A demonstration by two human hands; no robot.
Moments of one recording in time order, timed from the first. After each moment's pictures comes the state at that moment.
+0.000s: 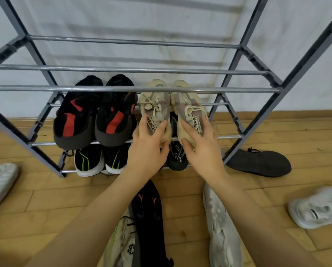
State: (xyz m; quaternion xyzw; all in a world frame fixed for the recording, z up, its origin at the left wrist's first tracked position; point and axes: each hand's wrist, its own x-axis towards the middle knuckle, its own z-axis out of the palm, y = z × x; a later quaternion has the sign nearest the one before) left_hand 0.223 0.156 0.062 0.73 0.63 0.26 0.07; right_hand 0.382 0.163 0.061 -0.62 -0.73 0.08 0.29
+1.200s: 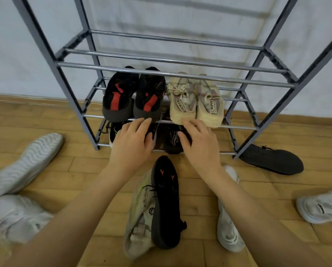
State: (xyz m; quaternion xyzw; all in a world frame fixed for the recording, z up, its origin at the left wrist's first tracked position) left_hand 0.144 0.059 0.095 0.70 0.65 0.28 0.01; right_hand 0.320 0.089 0.096 -0.57 -0.78 0.07 0.26
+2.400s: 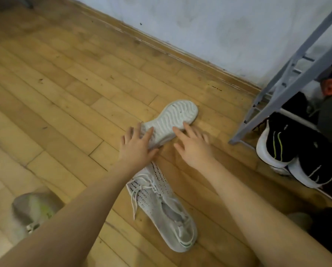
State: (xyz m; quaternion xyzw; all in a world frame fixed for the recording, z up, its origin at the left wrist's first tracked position) left_hand -0.214 -0.043 -0.084 0.45 0.89 0.04 0.10; right_hand -0.080 0.091 -0.093 -0.31 -0.94 0.16 -0.03
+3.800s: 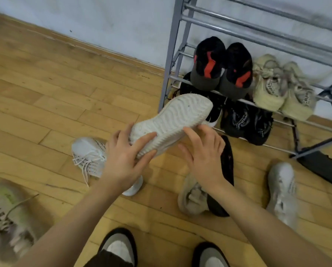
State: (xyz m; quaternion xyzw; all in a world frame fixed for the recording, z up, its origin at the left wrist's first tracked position) left_hand -0.009 -0.124 0.048 0.60 0.75 0.28 0.11; right_hand 0.173 -0.019 0.021 -0.41 -0.86 -0.02 0.30
